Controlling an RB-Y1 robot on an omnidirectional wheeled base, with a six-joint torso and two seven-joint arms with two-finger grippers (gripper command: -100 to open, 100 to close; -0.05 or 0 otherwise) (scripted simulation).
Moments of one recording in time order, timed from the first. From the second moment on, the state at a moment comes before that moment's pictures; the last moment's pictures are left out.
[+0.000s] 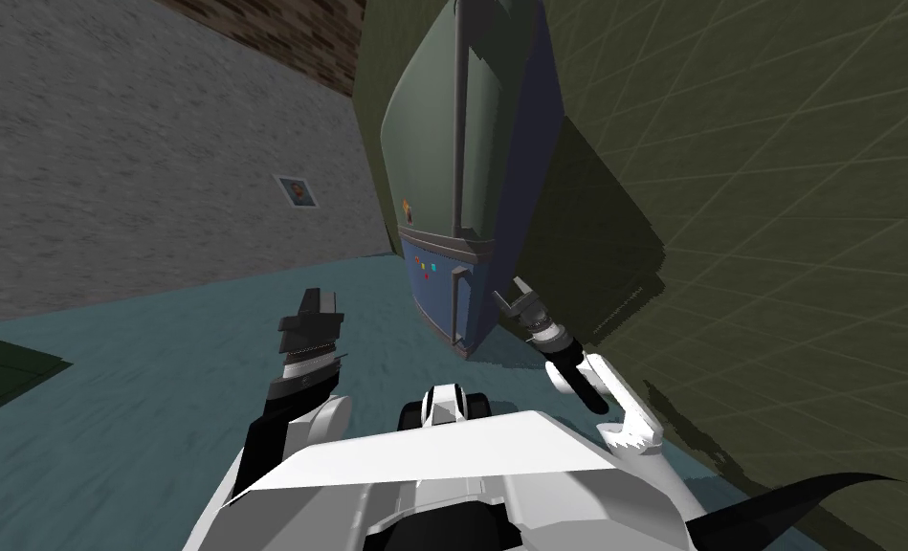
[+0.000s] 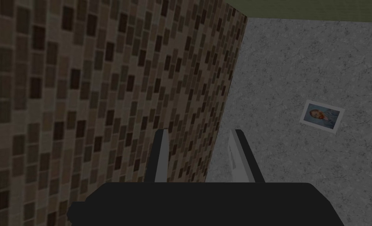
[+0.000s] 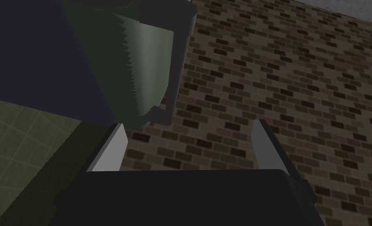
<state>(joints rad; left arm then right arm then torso) 0.51 0.00 0.02 -2.30 0.04 -0.50 -0.11 0.40 -0.39 -0.15 -2.22 0.58 -0.58 0.55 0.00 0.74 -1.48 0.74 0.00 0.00</state>
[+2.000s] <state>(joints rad) 0.51 0.00 0.02 -2.30 0.04 -0.50 -0.11 0.26 -0.56 -0.17 -2.01 0.97 -0.57 1.03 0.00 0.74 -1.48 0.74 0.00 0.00</state>
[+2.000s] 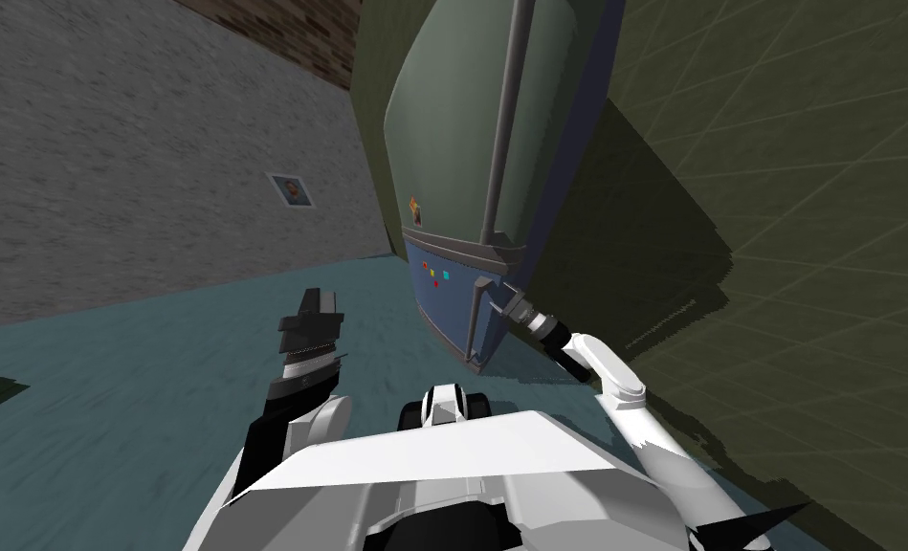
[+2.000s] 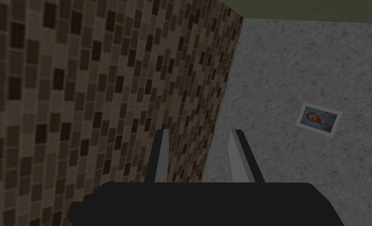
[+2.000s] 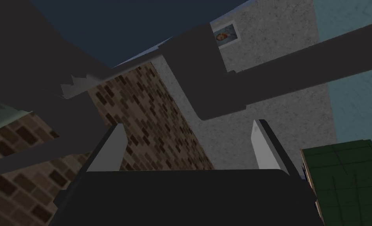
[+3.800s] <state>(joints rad) 0.51 0.00 0.02 -2.30 0.04 -0.50 -0.11 0.24 -0.64 -0.22 -1.94 1.09 -0.48 1.15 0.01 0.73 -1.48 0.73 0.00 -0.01</state>
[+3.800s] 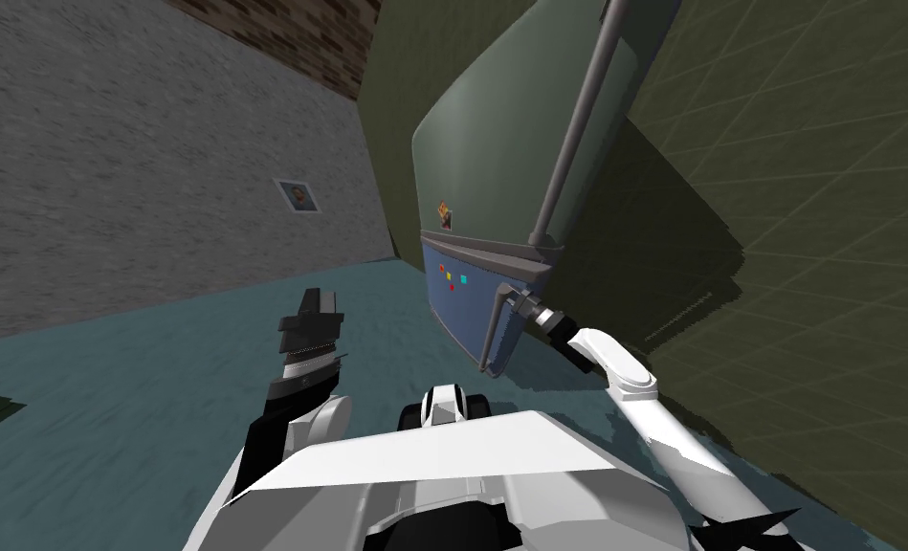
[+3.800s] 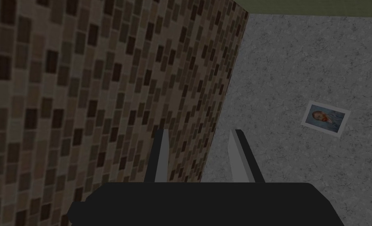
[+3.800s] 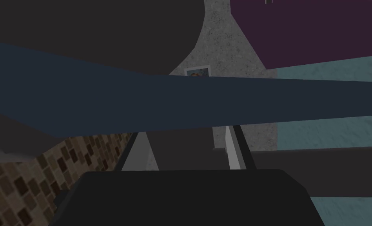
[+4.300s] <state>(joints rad) 0.51 0.00 0.02 -2.30 0.04 -0.50 -0.11 0.26 -0.64 -0.25 -1.93 1.11 -0.42 1.14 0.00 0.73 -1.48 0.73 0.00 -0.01</state>
